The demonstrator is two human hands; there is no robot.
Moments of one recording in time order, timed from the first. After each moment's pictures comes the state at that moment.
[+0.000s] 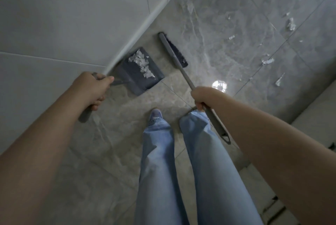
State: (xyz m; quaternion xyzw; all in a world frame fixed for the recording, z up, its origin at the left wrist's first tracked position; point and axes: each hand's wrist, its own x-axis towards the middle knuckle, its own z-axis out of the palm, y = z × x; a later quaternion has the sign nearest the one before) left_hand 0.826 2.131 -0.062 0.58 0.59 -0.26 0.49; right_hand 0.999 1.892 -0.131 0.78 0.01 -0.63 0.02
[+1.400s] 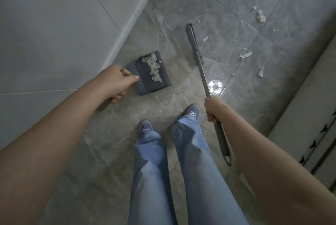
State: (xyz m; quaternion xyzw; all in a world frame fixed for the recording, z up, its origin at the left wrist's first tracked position) left_hand 0.965 2.035 -0.057 0.71 0.42 -0.35 0.45; right_hand 1.048 1.758 -0.122 0.77 -0.23 -0.59 -0.05
